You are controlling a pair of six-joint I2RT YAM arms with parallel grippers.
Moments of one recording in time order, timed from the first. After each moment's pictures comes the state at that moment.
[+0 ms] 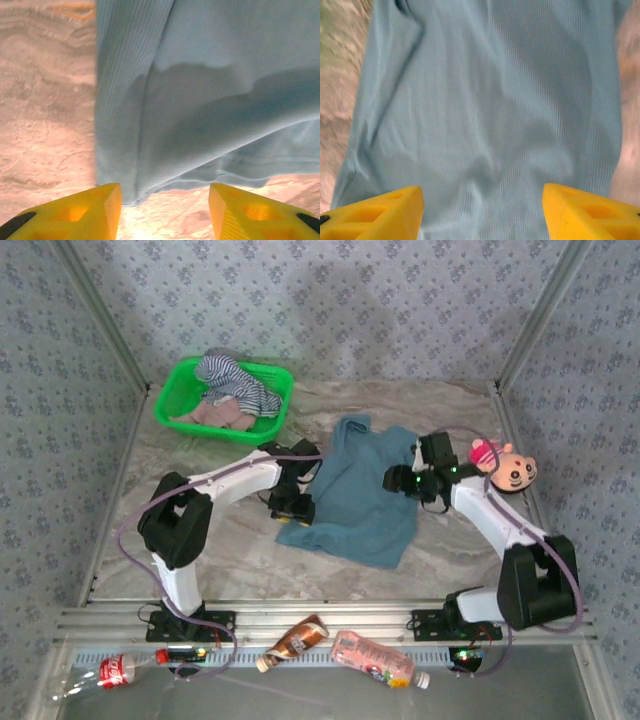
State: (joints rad) left arm -0.73 1.84 1.35 -1.06 0.14 -0.43; right arm 0.26 1.31 0.86 -0.58 -0.22 0.50
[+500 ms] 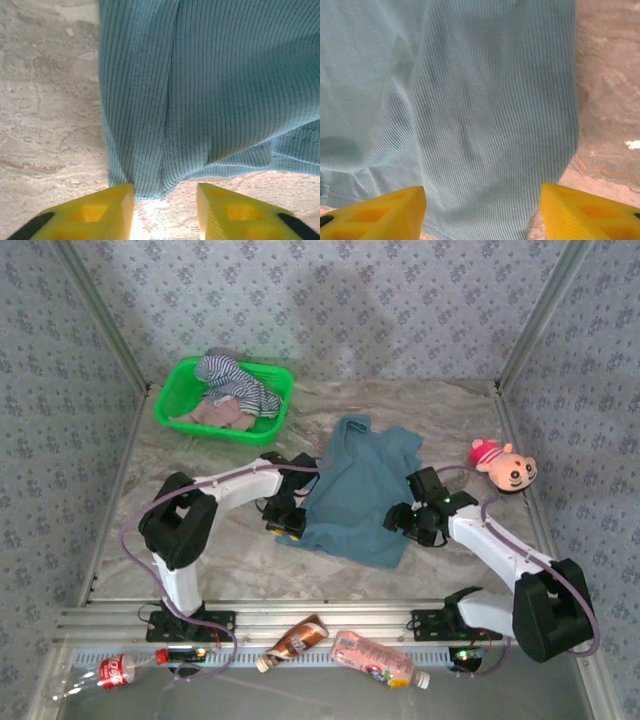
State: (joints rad) left arm -0.75 1.85 1.26 -1.06 0.12 -0.39; right arm 0.38 1.18 0.67 -0.71 -0.16 0.75
